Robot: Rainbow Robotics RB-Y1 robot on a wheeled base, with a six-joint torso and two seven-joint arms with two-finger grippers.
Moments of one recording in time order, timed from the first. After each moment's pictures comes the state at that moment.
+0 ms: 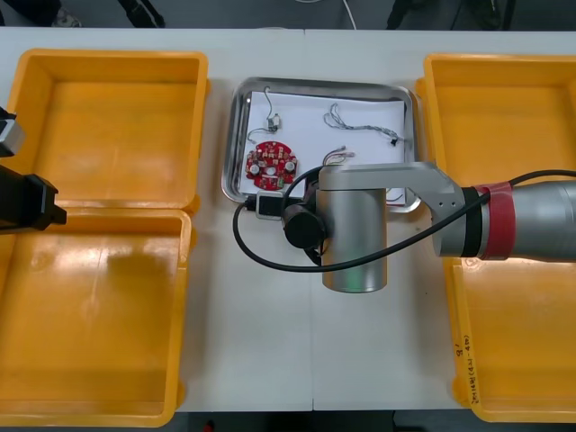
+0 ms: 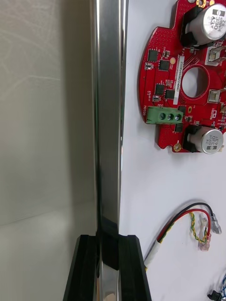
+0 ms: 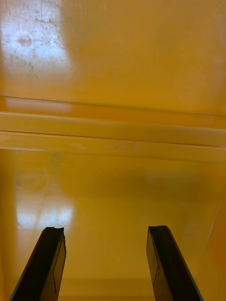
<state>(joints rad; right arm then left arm) -1.16 -0.62 1.37 -1.75 -0.40 1.27 1.46 -0.25 1.03 0.05 -2.09 1.00 1.66 -0.99</state>
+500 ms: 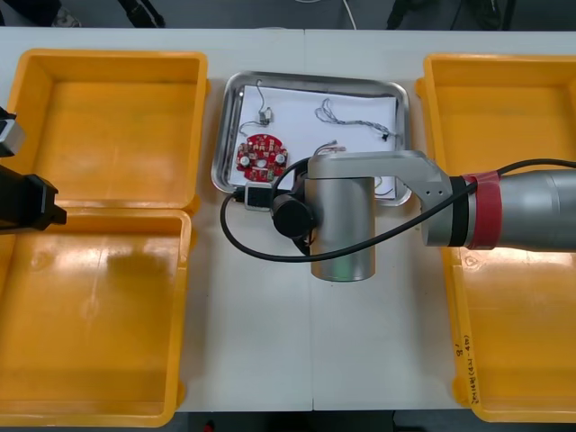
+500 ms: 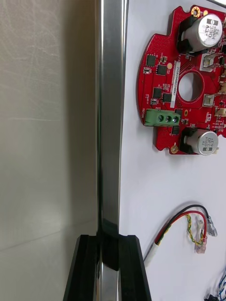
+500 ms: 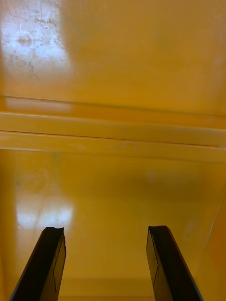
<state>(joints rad) -1.20 -0.58 1.37 -1.70 -0.42 1.24 1.46 -0.25 1.03 0.05 -2.09 1.00 1.66 -0.99</state>
